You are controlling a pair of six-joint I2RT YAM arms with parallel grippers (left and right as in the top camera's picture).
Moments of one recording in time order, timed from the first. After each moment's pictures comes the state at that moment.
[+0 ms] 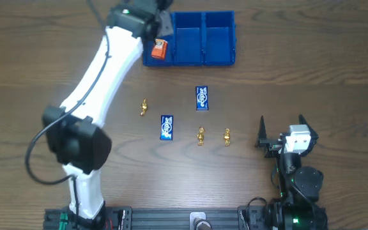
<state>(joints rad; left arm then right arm) -0.42 2.09 2.05 -0.92 -0.23 -0.52 -0.03 0.01 0.01 -0.08 -0.04 -0.07</state>
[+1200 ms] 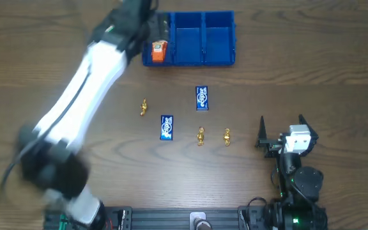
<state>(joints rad) -0.36 1.86 1.70 -0.62 -0.18 -0.38 -0.03 0.01 0.01 -0.08 -0.04 -0.07</state>
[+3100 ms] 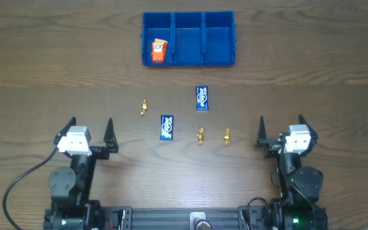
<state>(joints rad) -0.04 0.01 0.02 -0.11 0.06 -0.06 -0.03 0.01 0.01 -0.08 -0.05 -0.07</state>
